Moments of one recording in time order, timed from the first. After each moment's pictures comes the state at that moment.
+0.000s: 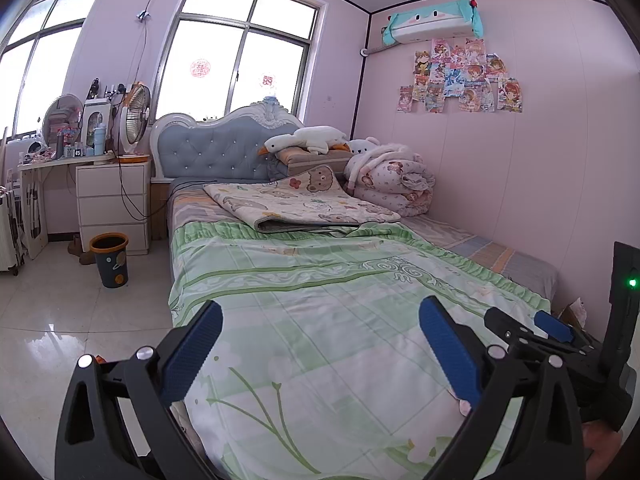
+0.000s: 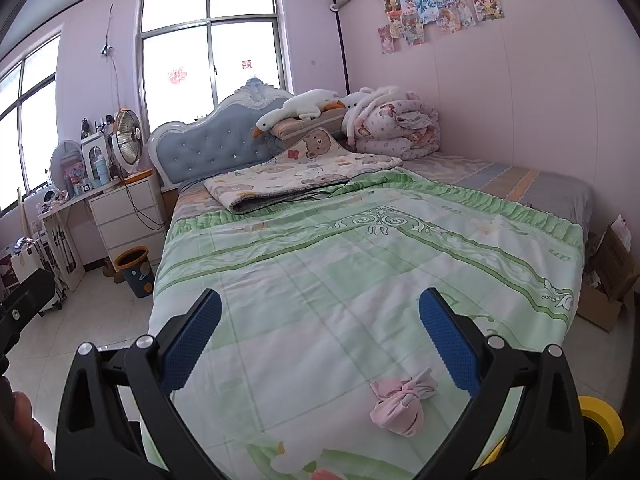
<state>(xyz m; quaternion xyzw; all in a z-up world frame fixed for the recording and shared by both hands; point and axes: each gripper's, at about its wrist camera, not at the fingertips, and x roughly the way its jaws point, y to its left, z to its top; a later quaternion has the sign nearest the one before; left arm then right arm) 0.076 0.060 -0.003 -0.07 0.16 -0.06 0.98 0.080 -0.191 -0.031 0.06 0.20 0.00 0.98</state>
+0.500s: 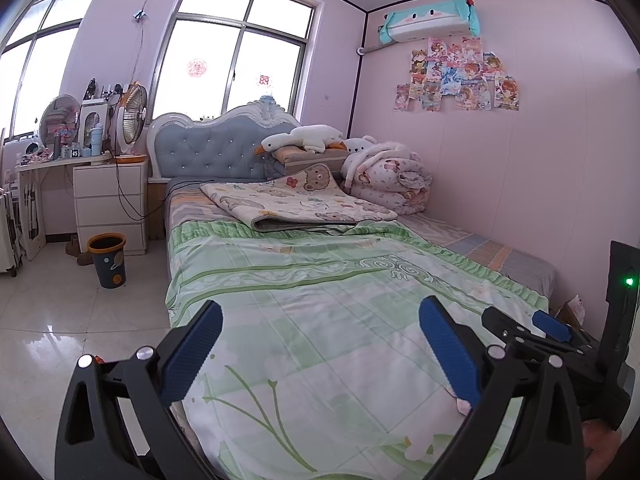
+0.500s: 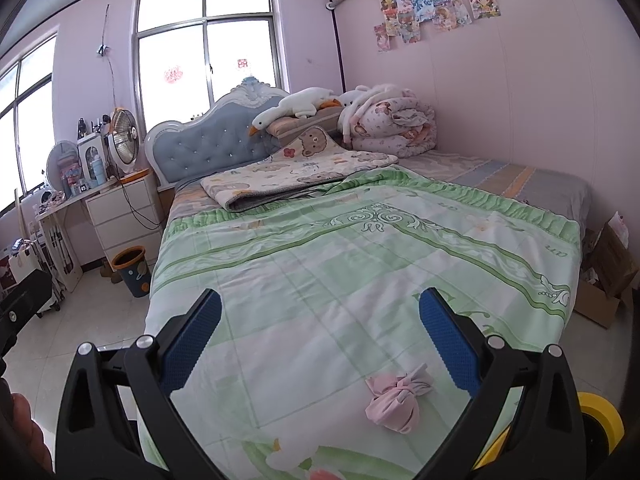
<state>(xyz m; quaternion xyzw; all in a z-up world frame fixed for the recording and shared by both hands) 0.074 0.057 -0.005 -0.07 0.16 -0.07 0.98 0.079 -0.195 -0.035 0.06 0.20 -0.01 0.98</state>
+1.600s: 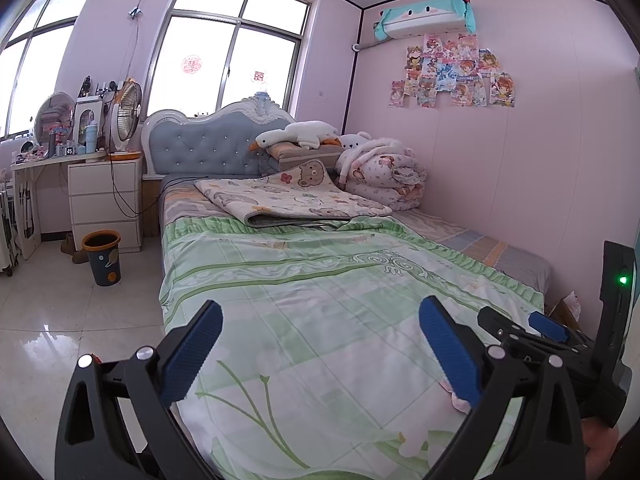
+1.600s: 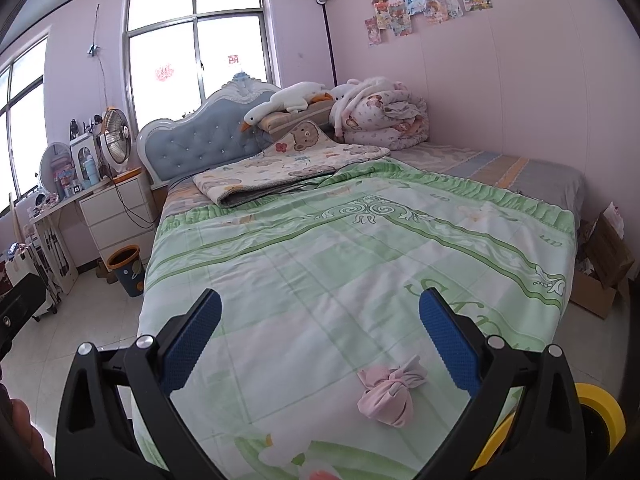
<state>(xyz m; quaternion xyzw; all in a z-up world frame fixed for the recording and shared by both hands) 0.075 0.049 -0.009 -0.06 0.16 -0.07 0.98 0.079 -0.201 -0.042 0.07 0.21 -0.02 0.98</state>
